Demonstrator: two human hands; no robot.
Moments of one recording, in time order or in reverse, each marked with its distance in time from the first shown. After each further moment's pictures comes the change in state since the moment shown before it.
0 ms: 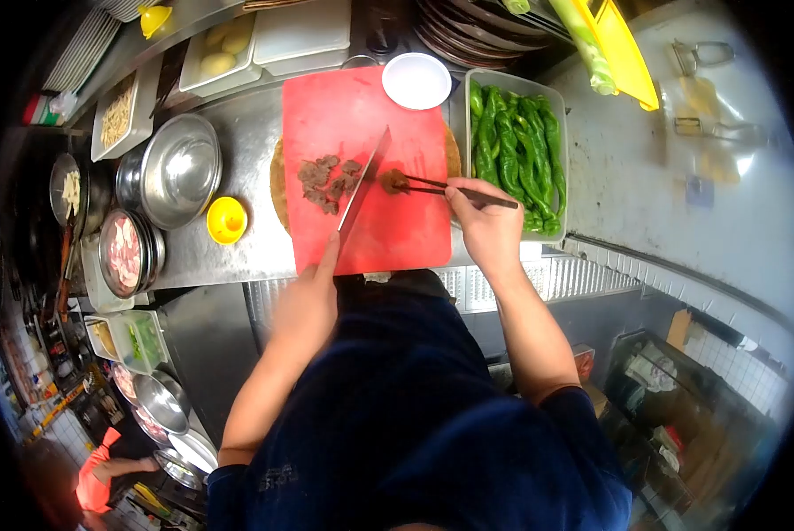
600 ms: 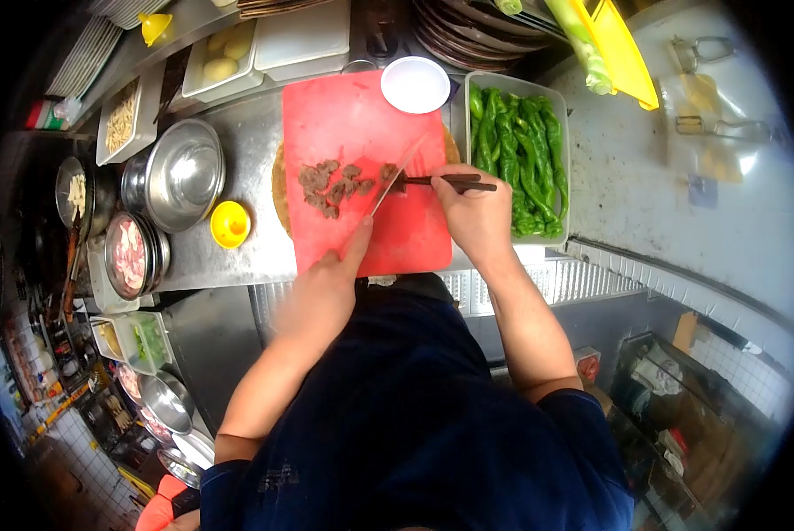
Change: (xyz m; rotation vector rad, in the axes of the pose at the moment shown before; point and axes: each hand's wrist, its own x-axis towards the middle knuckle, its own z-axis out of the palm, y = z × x) left_hand 0.027 0.039 -0.017 0.155 -0.053 0.081; right_hand 0.016 -0.019 0.012 -0.220 -0.040 -0.120
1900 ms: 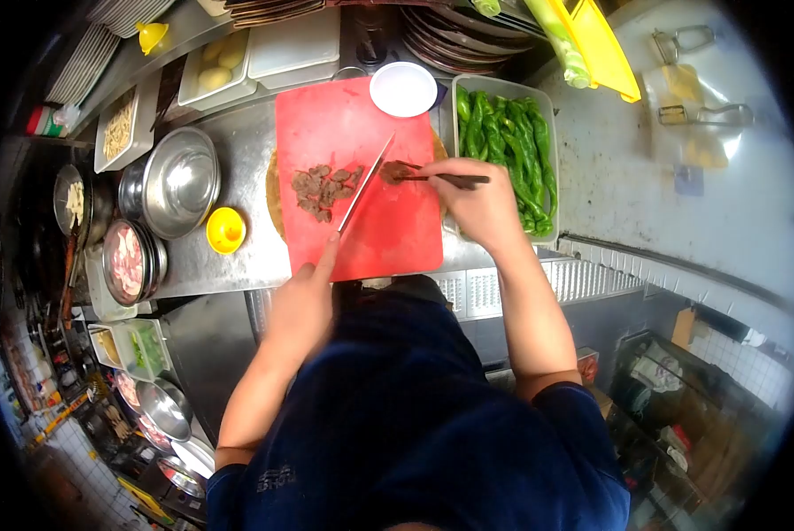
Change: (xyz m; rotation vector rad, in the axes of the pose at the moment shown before) left_hand -0.023 -0.022 0.011 -0.059 0.122 0.016; right_hand 0.012 -0.010 -0.032 0.015 -0.212 -0.083
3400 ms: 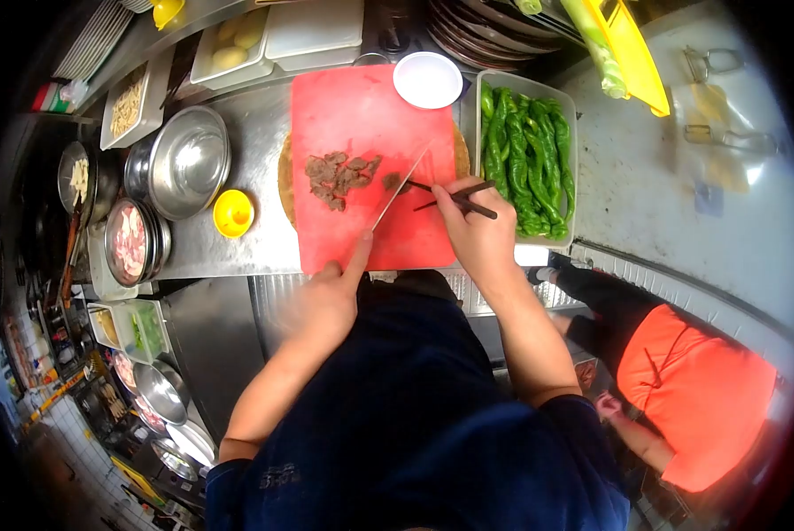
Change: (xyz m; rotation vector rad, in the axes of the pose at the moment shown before) left_hand -0.005 0.010 0.022 0.077 -0.061 -0.014; right_hand -0.027 0.024 0.044 -0.225 0.253 -0.132
